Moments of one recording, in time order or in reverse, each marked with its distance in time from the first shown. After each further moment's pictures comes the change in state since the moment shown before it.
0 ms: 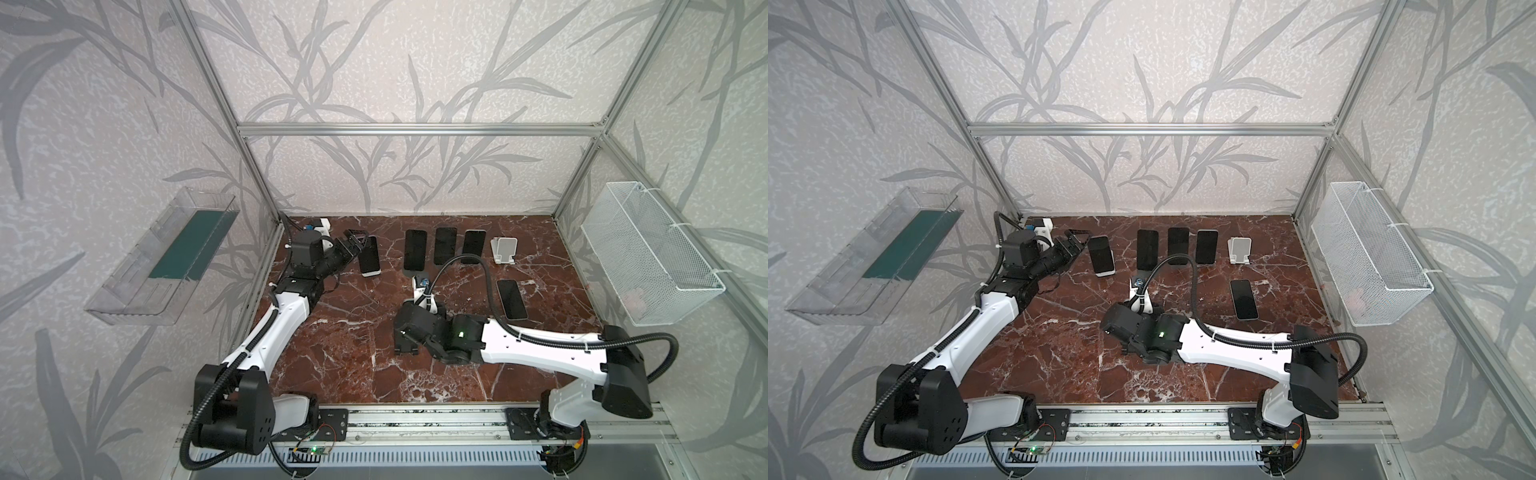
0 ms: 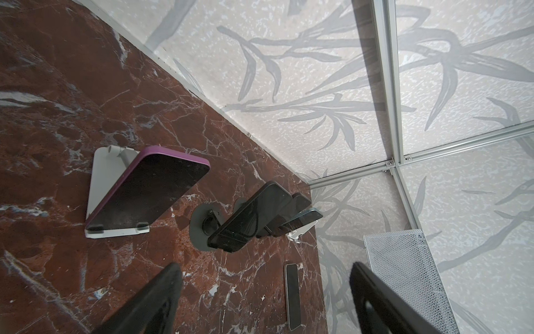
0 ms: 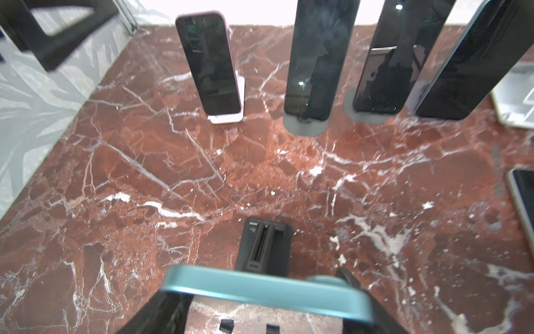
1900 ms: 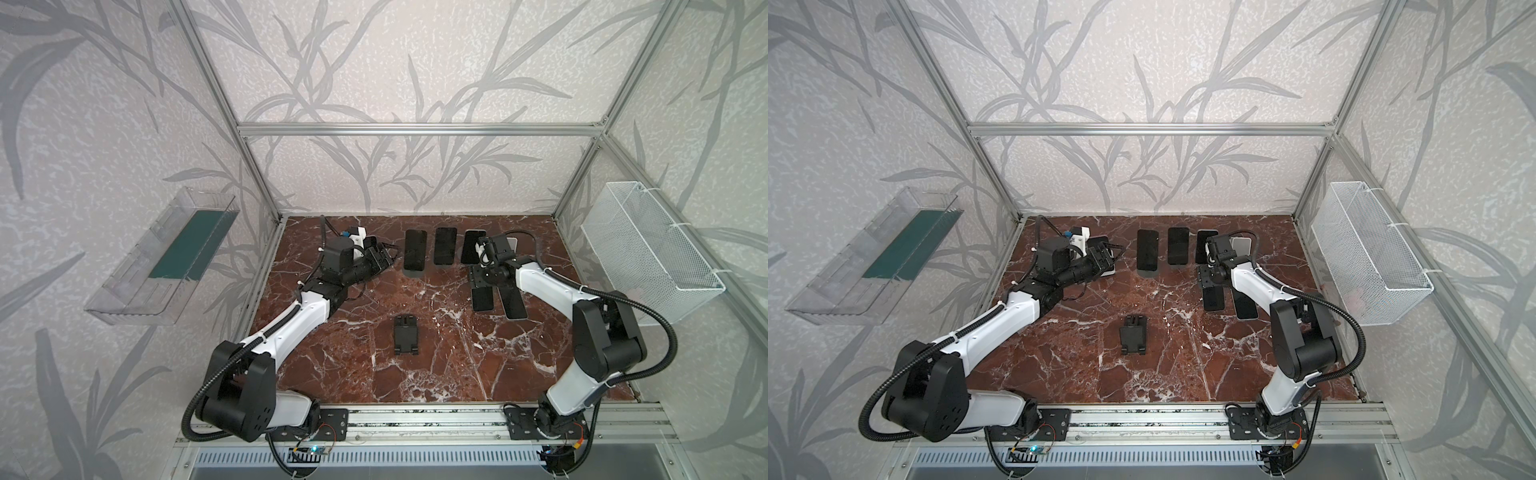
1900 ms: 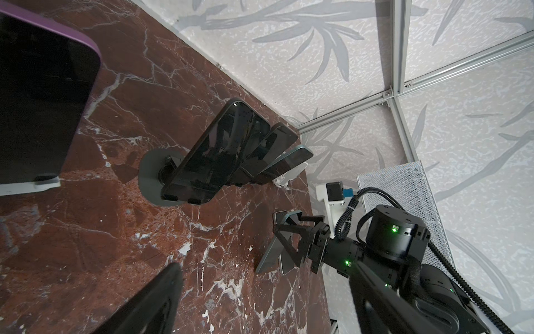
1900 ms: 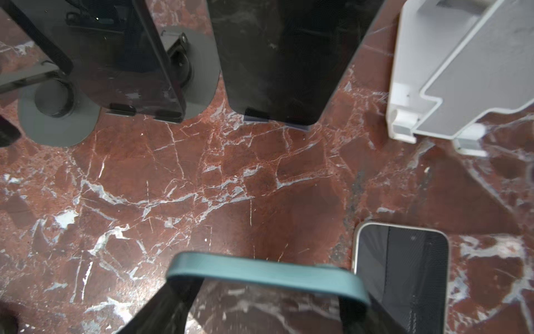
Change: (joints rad) left arm -0.220 0.083 -0.029 0.069 0.015 0.008; right arm -0.906 0.198 -0.074 0.080 -0.649 -0.658
